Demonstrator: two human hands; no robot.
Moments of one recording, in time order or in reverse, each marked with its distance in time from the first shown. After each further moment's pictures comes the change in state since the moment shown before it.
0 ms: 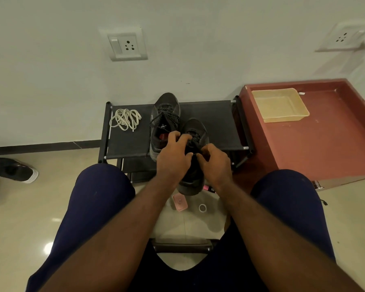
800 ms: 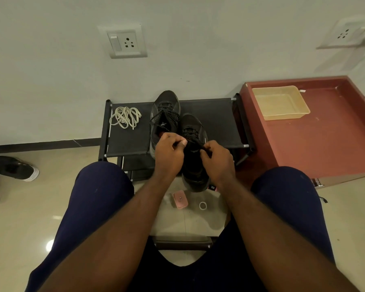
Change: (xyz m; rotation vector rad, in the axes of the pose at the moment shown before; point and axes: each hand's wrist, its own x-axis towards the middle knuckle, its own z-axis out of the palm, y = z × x) left_hand 0.006 -0.010 0.007 -0.501 0.211 -0.120; right_hand 0.004 0.005 -0.001 -0.055 0.020 0.035
